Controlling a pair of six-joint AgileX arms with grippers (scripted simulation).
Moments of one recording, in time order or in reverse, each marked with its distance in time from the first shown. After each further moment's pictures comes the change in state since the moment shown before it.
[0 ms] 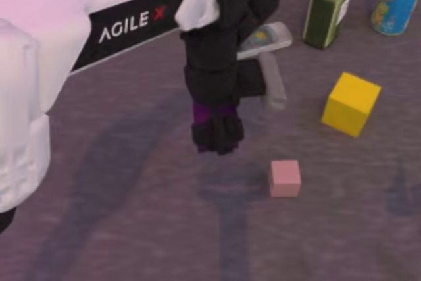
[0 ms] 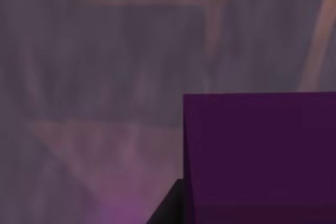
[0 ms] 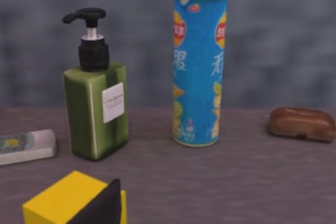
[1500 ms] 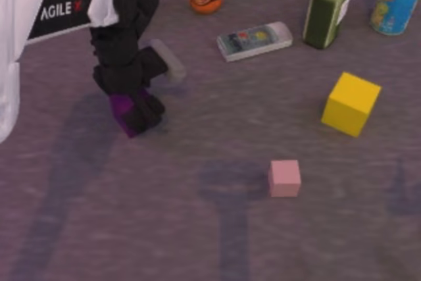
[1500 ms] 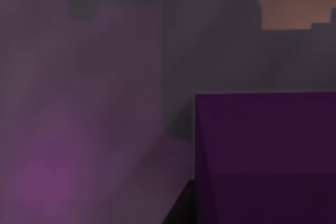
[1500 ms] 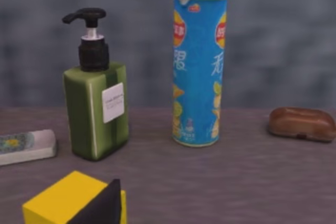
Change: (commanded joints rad) left arm 0.356 0.179 -0.075 0.241 -0.012 -0.106; right arm 0.000 0.000 0.000 0.000 0.000 0.000
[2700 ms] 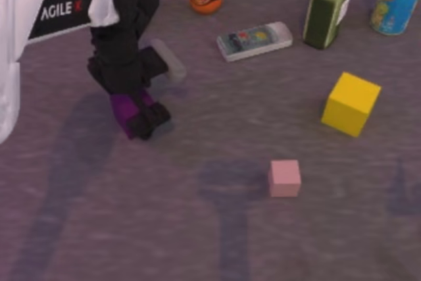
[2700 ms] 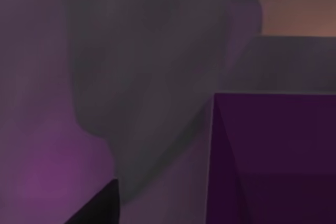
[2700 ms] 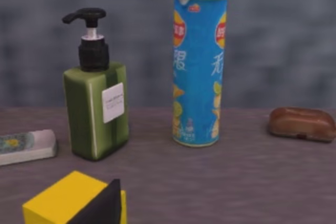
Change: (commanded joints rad) left arm 0.000 0.000 0.000 0.000 0.000 0.000; right arm 0.000 0.000 0.000 0.000 0.000 0.000
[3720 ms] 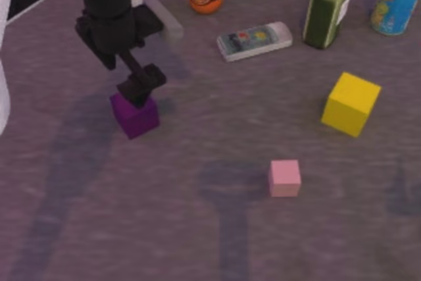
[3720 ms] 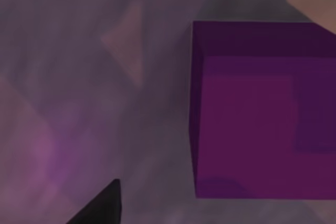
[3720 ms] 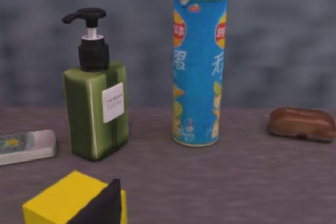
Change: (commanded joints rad) left arm -0.002 -0.071 0.238 -0.309 -0.001 -0.002; right arm 0.000 0.000 0.000 0.000 0.000 0.000
